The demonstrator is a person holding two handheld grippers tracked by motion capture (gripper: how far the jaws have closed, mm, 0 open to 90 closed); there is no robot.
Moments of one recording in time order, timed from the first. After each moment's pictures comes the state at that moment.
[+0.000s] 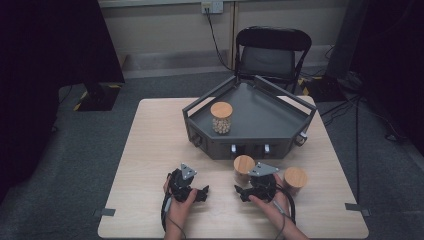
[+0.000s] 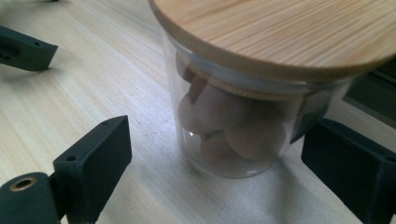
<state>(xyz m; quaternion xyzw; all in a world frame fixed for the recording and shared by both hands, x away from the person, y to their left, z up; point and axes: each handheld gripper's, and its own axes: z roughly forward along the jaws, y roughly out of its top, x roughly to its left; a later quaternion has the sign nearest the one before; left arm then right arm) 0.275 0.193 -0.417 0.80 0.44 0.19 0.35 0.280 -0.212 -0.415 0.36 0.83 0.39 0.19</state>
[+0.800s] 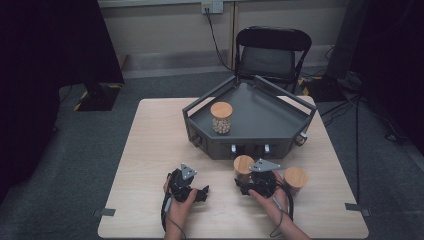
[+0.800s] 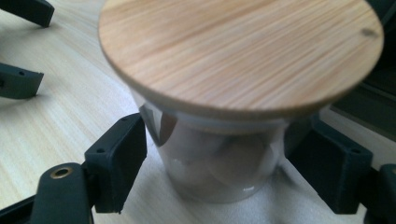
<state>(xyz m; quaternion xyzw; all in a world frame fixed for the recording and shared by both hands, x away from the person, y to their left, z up) 0.275 0.193 -0.417 0.80 0.45 0.19 0.35 0.287 -0.216 -0.422 0.38 0.81 0.41 0.19</state>
